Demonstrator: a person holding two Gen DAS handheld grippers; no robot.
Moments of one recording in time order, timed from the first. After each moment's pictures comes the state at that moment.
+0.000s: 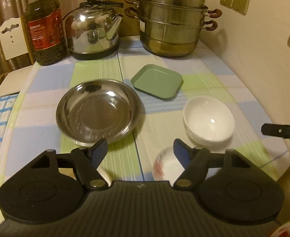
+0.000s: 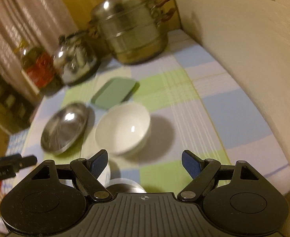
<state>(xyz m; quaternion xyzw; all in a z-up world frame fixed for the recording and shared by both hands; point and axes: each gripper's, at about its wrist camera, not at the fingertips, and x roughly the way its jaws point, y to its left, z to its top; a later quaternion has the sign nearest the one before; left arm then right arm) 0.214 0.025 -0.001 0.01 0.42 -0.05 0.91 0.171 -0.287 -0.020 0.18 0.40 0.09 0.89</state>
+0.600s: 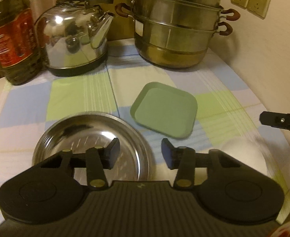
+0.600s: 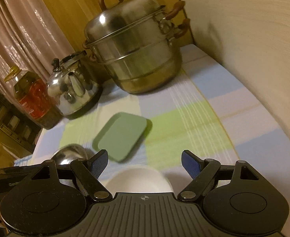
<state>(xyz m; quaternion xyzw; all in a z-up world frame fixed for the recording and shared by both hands) 0.367 0.041 -0.040 0.01 0.42 -0.10 0.90 0.307 -0.261 -0.041 0.21 0.38 0.11 0.90</state>
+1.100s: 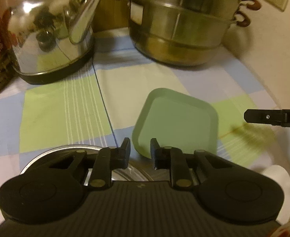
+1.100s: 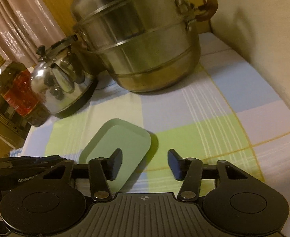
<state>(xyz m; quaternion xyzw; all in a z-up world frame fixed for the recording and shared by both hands) 0.473 0.040 -0.092 0.02 0.46 -0.13 0.88 0.416 -0.239 -0.089 0.19 0.42 0.13 0.88</state>
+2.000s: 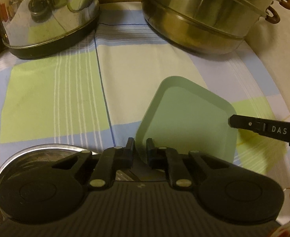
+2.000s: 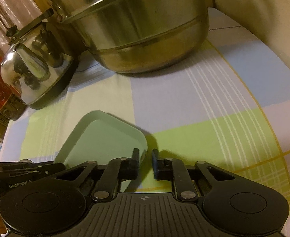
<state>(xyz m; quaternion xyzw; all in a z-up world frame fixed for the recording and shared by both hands) 0.512 0.038 -0.127 -0.02 0.52 -0.11 0.85 0.472 -0.210 -0.136 0.17 0.47 0.11 0.86</state>
